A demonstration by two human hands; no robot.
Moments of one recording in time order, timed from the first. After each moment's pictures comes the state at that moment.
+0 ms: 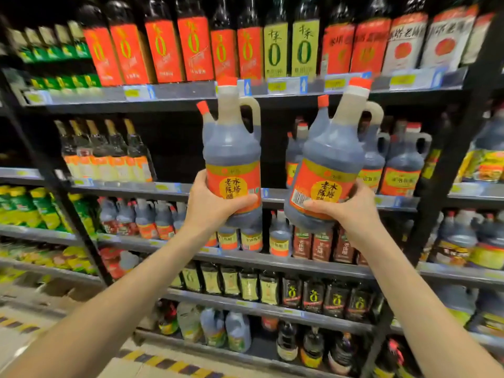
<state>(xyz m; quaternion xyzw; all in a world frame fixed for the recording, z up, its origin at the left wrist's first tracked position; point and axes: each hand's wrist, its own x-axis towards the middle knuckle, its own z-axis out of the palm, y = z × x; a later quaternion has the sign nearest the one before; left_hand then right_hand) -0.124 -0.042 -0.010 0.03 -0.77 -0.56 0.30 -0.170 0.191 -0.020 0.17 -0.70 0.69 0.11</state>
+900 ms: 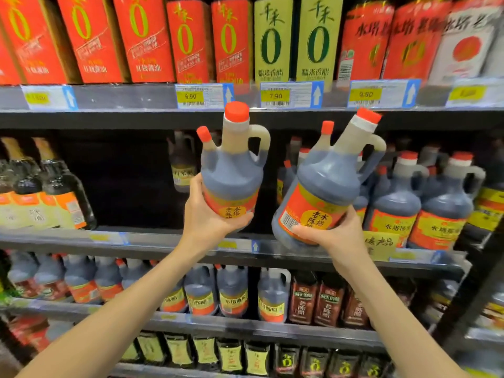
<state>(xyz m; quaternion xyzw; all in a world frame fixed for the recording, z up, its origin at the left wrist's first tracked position) -0.342 -0.087 -0.034 -0.10 -0.77 -0.51 0.36 -0.347 0.141 -0.047 0.15 -0.67 0.70 0.17</state>
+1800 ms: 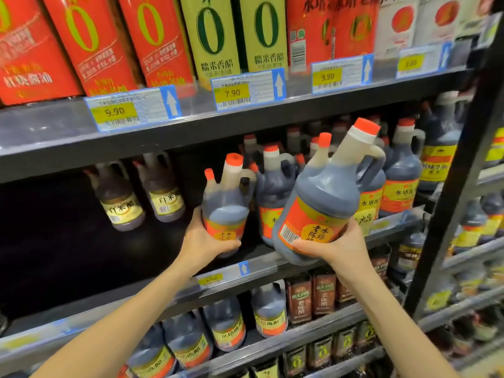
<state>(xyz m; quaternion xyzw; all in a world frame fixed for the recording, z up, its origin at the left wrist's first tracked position) -0.461 -0.101 -0.080 -0.13 -0.86 -0.48 0.12 -0.345 0.132 -0.078 0.03 -0.66 0.71 0.27</state>
